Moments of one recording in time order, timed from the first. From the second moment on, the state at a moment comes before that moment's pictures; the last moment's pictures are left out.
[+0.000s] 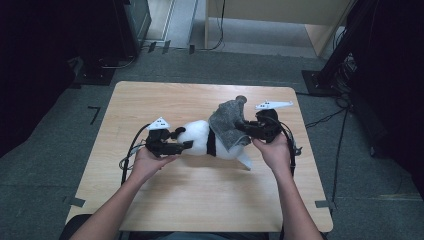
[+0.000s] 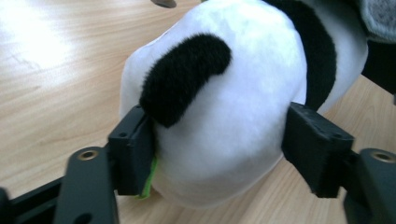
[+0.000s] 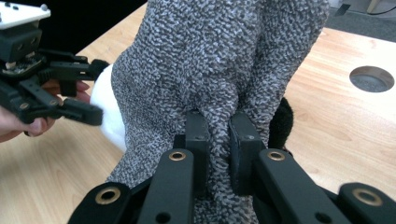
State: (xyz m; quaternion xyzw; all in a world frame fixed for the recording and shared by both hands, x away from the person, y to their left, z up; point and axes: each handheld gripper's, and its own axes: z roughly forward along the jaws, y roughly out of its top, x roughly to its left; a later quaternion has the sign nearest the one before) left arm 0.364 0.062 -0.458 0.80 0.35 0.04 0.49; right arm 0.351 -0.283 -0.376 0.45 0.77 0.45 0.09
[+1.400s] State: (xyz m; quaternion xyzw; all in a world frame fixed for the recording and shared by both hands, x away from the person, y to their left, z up) left arm 0.376 0.056 -0.474 0.81 0.30 0.11 0.50; right arm 0.383 -0.241 -0.337 0.42 0.75 0.50 0.08
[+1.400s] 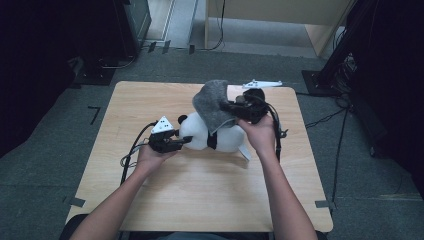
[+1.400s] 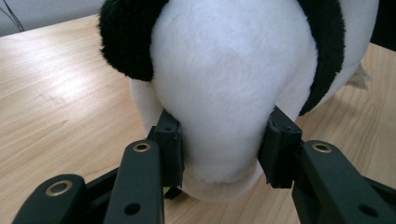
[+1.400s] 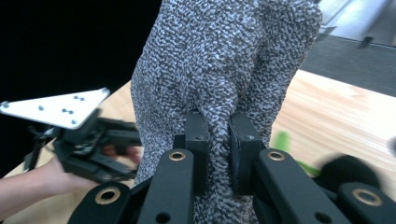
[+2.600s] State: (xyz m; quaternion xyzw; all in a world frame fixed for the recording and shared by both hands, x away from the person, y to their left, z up) left arm 0.376 0.057 -0.476 0.81 0.33 0.09 0.48; right arm 0.382 -0.247 -0.382 0.46 0.77 0.43 0.08
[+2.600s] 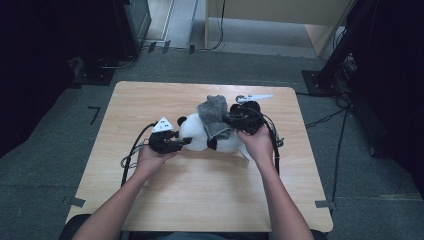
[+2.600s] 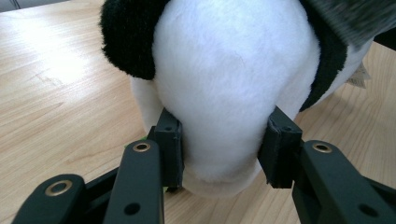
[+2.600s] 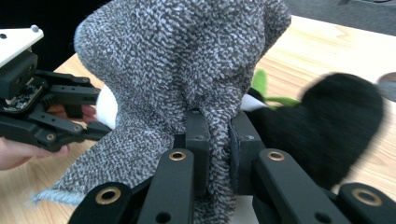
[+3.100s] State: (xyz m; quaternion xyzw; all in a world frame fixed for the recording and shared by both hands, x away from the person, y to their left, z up) left arm 0.377 0.058 -0.477 0.80 0.33 0.09 0.49; right arm 0.371 -0.317 -0.390 0.53 0.73 0.42 0.10
